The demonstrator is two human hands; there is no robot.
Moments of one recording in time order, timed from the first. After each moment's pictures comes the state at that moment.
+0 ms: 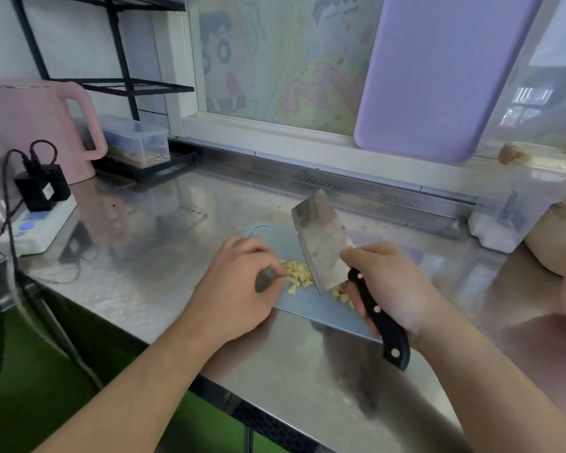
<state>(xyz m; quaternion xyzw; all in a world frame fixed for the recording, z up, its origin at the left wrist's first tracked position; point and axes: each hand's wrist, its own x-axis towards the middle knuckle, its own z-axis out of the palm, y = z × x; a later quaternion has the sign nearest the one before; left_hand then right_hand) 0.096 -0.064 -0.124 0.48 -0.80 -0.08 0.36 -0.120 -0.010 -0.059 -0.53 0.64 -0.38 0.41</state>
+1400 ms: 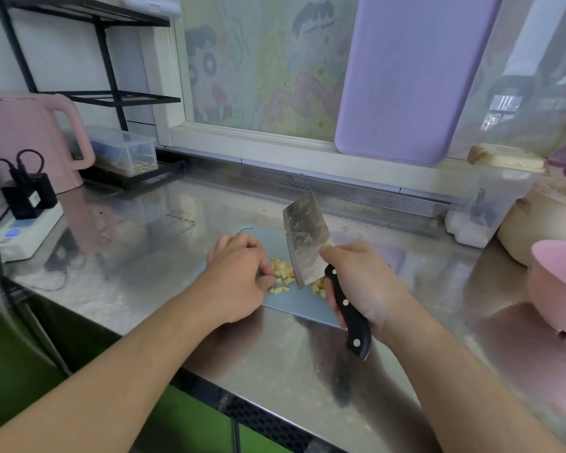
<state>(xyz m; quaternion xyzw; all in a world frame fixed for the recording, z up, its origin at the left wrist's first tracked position) 0.072 -0.067 -0.109 0.54 -0.80 -0.10 0.24 -0.118 -0.005 -0.067 -0.52 0.61 -0.43 0.42</state>
